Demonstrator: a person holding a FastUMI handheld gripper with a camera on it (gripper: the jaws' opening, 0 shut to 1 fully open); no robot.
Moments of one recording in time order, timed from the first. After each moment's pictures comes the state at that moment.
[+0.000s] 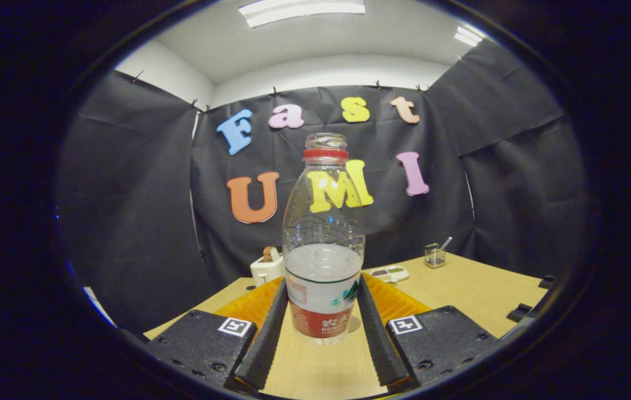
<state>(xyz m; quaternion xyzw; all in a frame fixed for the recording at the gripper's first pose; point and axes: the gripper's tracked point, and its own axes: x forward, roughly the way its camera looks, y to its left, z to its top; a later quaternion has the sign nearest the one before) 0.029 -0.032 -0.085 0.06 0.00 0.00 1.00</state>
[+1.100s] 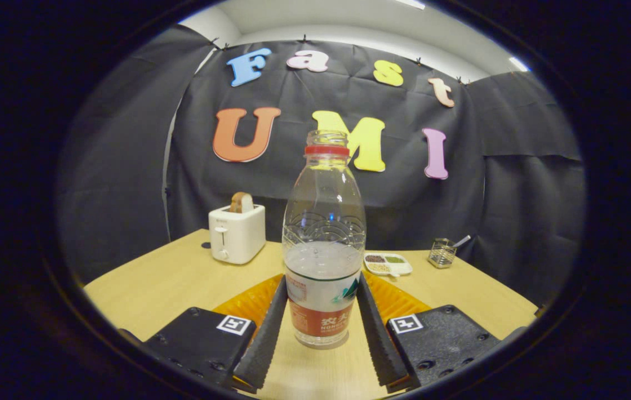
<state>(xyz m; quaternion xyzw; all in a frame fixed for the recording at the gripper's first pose) 0.222 -0.042 -0.207 -0.05 0.10 -0.04 0.99</state>
